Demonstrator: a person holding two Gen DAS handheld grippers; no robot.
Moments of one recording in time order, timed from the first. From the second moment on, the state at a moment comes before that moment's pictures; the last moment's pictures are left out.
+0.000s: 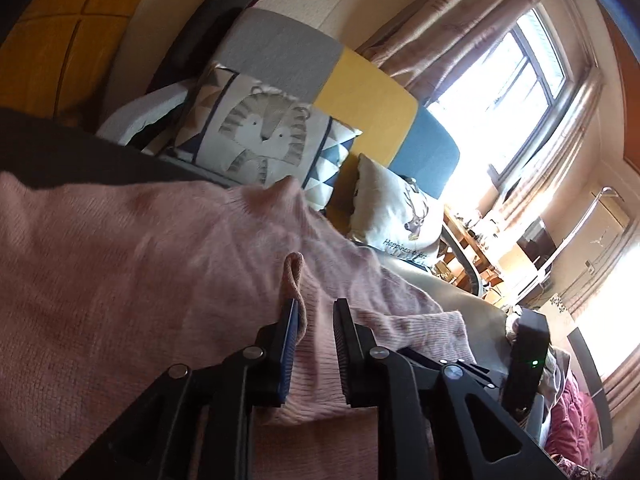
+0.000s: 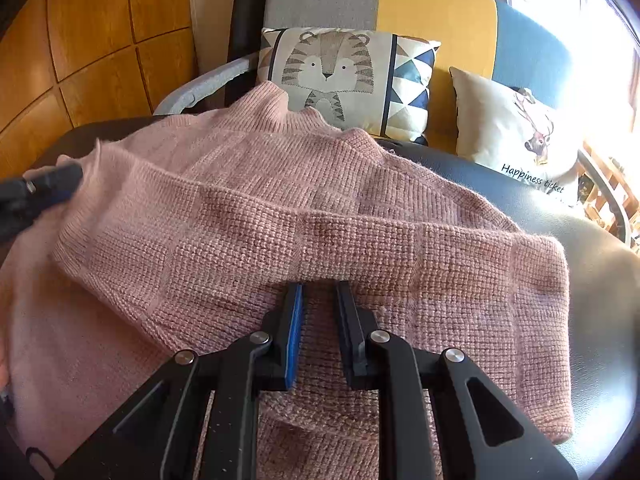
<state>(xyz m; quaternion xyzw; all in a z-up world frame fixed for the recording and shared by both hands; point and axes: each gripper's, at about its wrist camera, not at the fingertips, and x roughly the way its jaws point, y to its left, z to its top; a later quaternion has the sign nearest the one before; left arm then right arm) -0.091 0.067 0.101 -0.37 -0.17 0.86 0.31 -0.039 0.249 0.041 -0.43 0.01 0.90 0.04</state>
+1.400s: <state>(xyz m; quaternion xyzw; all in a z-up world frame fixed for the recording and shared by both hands) -0.094 0.067 0.058 -0.44 -0.06 0.87 0.22 -0.040 0.252 0.040 -0.42 0.01 0.91 0.04</state>
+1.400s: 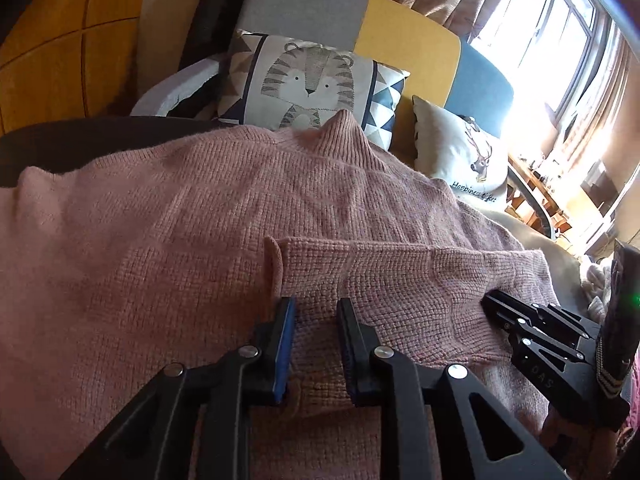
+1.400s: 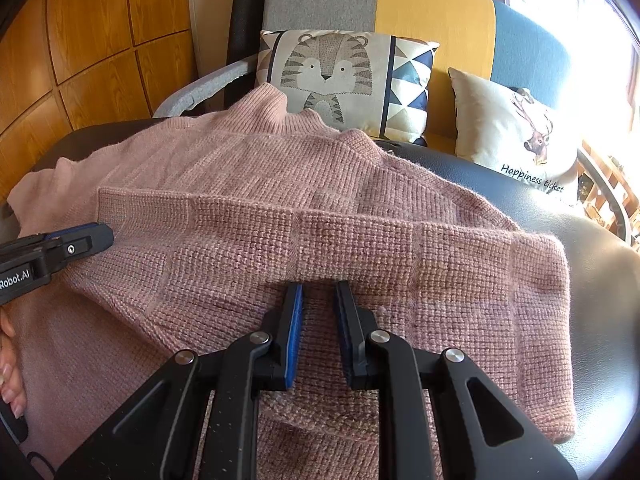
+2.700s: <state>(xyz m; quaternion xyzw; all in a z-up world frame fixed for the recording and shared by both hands) -0.144 -0.341 0.074 -0.34 -0.38 0.85 -0.09 -0.059 0.166 0.041 -0.40 -0.01 0.92 0.00</state>
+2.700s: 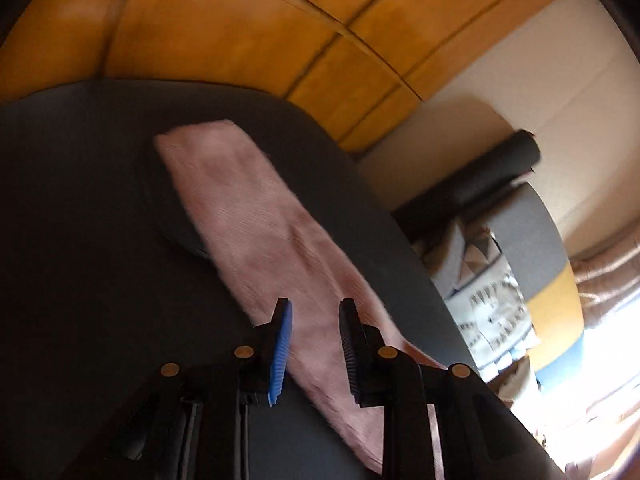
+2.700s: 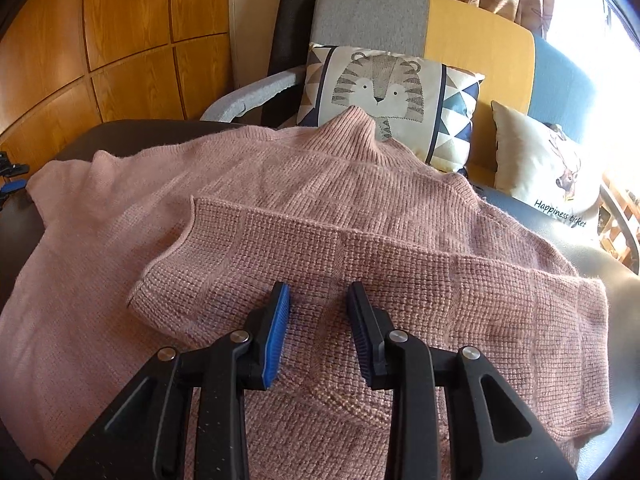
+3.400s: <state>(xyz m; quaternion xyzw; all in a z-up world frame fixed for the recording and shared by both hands) -0.156 -0.358 0.045 -0.35 -0.40 0.83 -0.18 -0.031 0.186 0.083 -0.43 0.07 0.89 0.08</state>
